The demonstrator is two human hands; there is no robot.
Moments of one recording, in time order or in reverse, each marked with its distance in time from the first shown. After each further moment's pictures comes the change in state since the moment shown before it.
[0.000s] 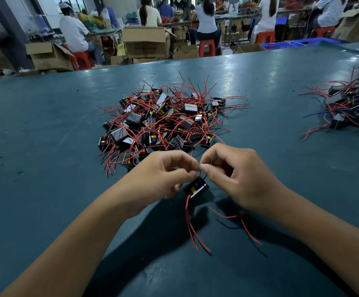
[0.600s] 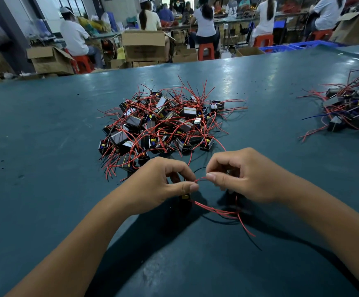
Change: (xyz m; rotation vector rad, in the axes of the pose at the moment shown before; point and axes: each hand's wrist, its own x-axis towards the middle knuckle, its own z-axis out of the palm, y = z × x) left_hand 0.007 -0.011 -0.011 0.422 -0.050 0.193; right_hand 0.007 0.015 -0.024 0.014 -0.290 0.099
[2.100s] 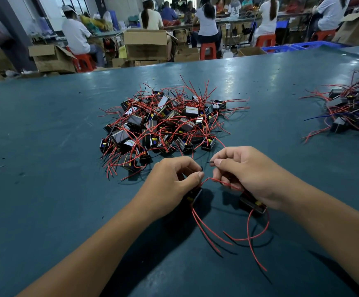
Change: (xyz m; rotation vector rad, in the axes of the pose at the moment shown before) left_hand 0.009 -0.002 0.033 -0.070 0.253 -0.053; right_hand 0.008 -0.012 0.014 0.655 0.174 0.525
